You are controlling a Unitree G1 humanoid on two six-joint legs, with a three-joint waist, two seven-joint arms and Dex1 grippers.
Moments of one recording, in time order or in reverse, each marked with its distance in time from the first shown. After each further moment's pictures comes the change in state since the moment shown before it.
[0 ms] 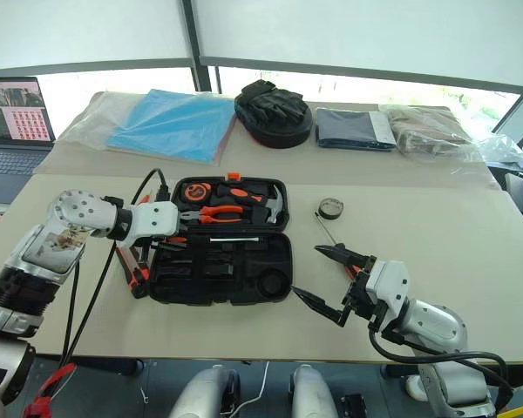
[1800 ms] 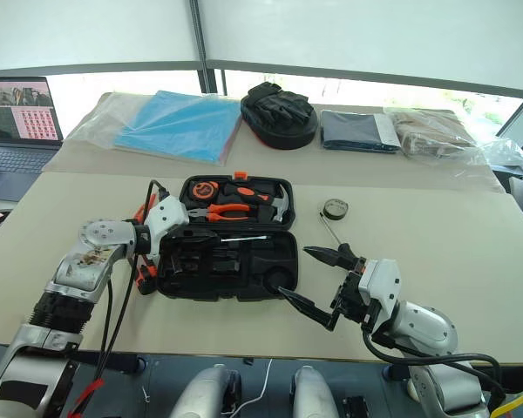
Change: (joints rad) left arm 0.173 -0.220 0.178 -0.032 -0.183 0.149 0.169; right arm 0.007 0.029 0.030 -0.078 0.052 0.091 -0.023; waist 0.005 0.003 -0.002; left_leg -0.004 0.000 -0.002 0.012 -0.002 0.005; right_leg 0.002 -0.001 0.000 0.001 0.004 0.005
